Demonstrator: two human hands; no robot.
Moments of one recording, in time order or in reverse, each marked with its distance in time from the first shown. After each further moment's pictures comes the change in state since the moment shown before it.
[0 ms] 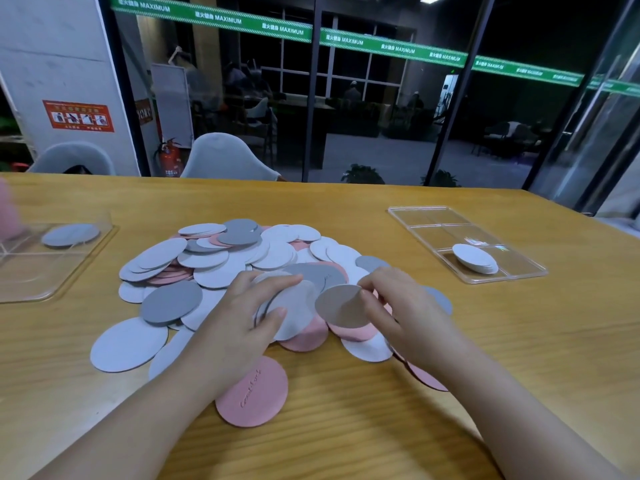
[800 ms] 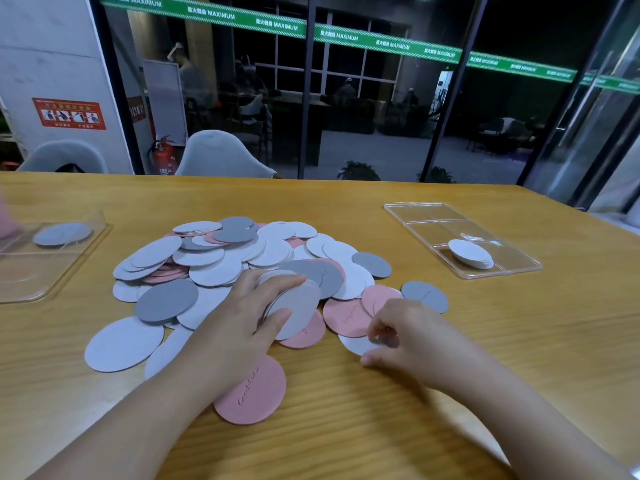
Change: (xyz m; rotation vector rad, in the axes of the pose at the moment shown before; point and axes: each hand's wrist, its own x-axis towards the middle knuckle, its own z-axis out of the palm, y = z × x) left_hand -0.002 0.002 0.000 0.077 -0.072 0.051; right_hand -0.020 0.002 -0.007 -0.155 -0.298 0.207
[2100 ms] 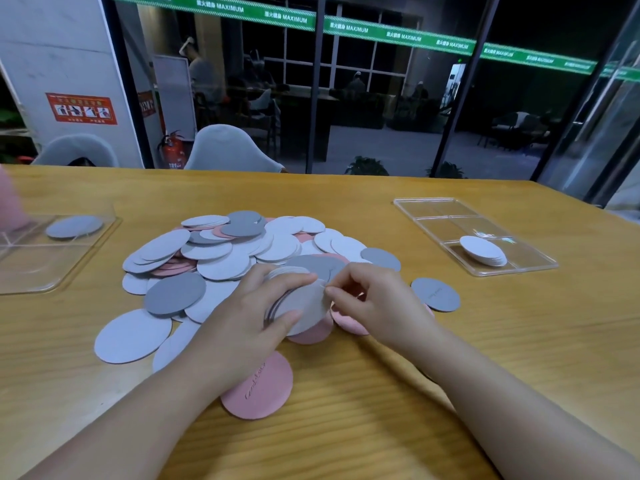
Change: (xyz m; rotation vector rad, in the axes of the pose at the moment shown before) left_hand 0.000 0.006 -0.001 -0.007 0.015 0.000; right_hand 0.040 -0.028 0.013 0.432 0.223 -0.153
